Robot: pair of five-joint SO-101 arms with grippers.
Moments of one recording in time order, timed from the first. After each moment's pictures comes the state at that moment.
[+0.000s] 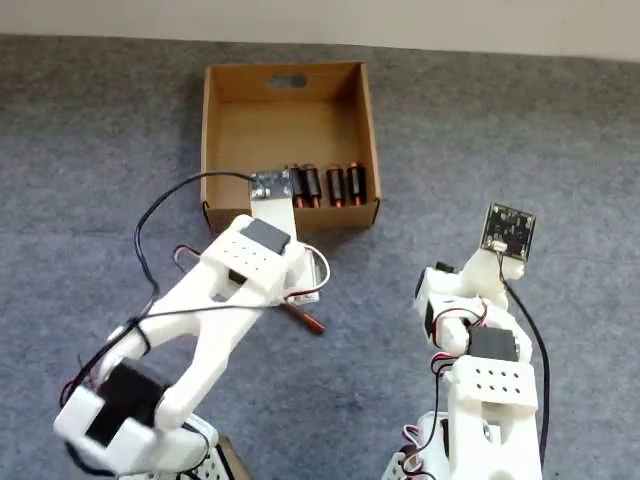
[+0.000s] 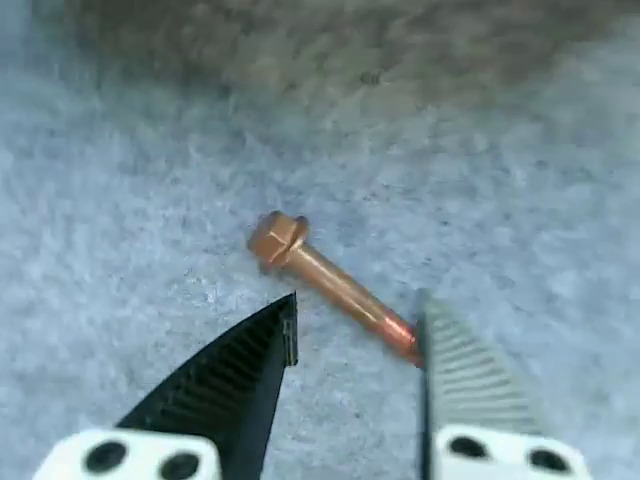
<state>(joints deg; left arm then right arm) 23.0 -4.0 33.7 63.6 39.0 -0.3 -56.6 72.0 41.2 -9.5</state>
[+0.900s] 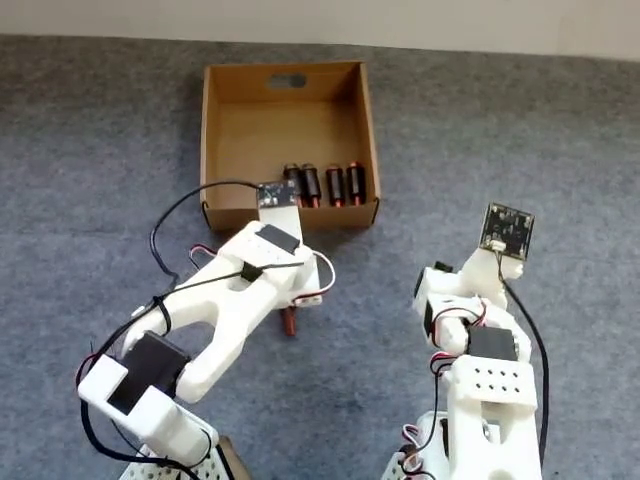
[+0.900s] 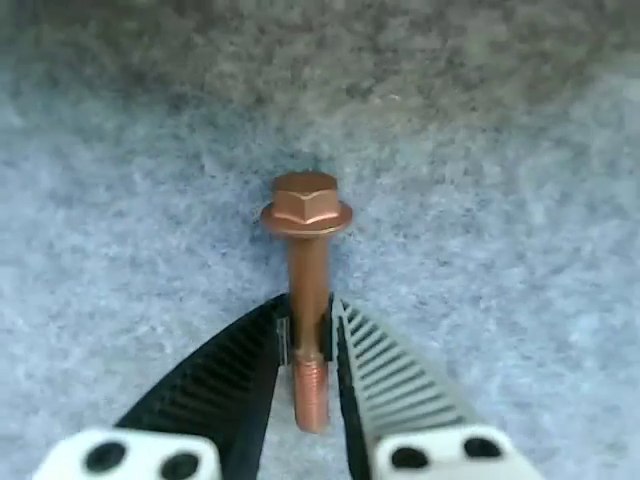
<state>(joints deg) 21.2 4.4 33.5 55.9 35.7 -0.3 -56.6 72.0 41.2 -9.5</state>
